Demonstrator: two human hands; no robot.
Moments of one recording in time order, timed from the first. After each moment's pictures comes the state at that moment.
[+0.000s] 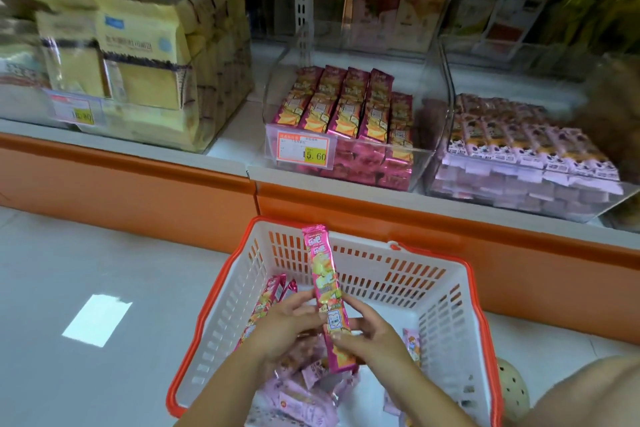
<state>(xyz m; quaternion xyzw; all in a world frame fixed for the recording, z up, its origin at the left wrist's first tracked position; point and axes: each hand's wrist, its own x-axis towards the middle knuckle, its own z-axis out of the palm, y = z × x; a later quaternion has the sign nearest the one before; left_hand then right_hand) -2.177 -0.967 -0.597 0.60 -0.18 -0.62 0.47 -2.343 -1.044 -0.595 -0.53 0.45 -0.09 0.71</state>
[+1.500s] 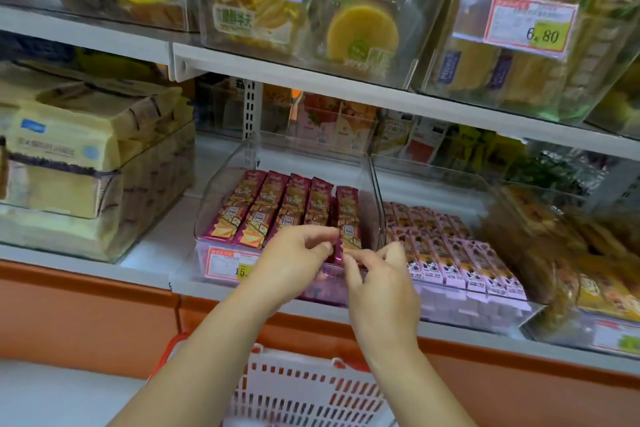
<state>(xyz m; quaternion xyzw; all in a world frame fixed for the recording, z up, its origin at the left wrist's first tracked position) -2.168 -1.136 -0.390 0.63 -0.46 -0.34 0.52 -2.292 -1.174 -0.420 -0.77 0.53 -0.34 0.09</state>
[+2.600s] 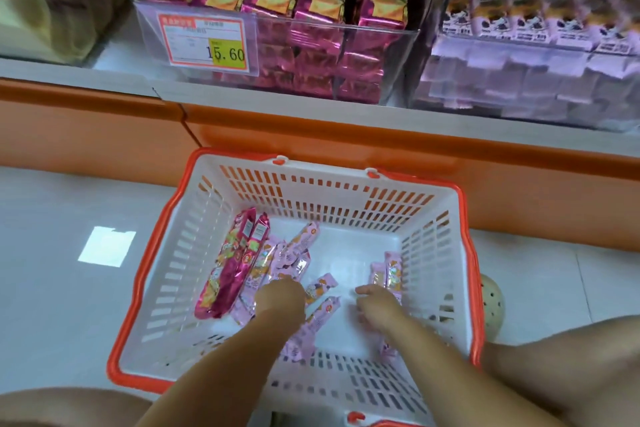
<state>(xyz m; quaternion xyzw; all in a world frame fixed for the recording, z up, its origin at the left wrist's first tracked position) -2.232 -1.006 -0.709 0.77 -0.48 -0.35 -0.22 -2.396 -1.083 -0.766 -0.47 0.65 0.11 0.59</state>
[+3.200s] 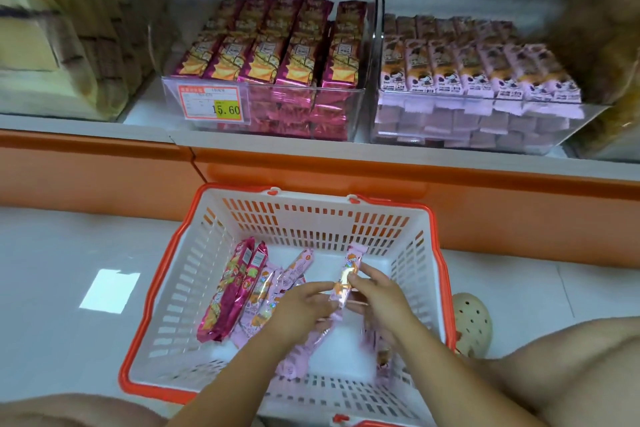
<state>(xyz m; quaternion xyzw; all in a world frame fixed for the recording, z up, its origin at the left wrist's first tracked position) -2.262 -1.009 -0.641 0.69 -0.18 -0.60 0.37 -2.398 -1.096 -0.652 -0.34 0.53 -0.18 0.75</state>
